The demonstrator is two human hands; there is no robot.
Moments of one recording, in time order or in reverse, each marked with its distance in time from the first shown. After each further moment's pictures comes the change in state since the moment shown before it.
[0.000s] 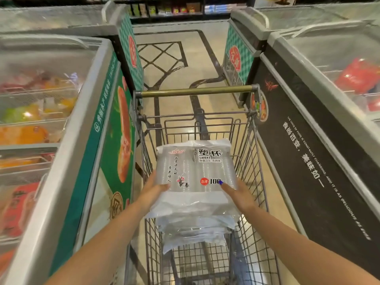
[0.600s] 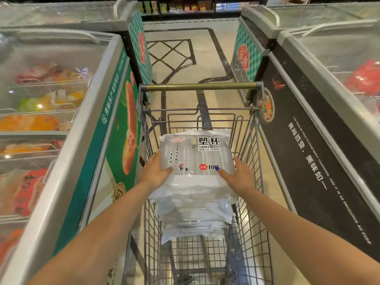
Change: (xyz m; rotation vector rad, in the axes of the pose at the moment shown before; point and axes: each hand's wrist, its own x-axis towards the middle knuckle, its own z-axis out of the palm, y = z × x) left_hand 0.002 0.028 0.014 0.616 0.214 0.221; right_hand 0.024 -0.024 -0.010 -0.541 0.179 -0.189
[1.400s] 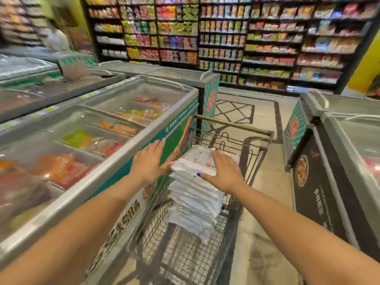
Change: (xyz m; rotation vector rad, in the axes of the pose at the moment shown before) left_hand -0.328 0.118 -0.027 0.536 0.499 -0.051; right_hand -0.180 -0.024 -0.157 -0.451 -0.088 -0.944
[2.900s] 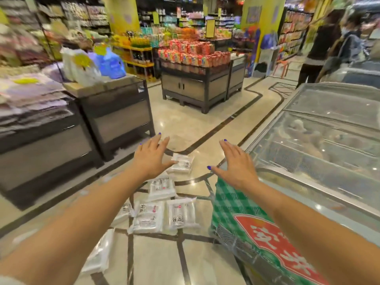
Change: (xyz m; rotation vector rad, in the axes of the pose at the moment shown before) left_hand -1.188 -0.201 -0.230 0.470 0.111 -1.844; right_hand -0.726 -0.878 0.126 0.298 -0.372 -1.793
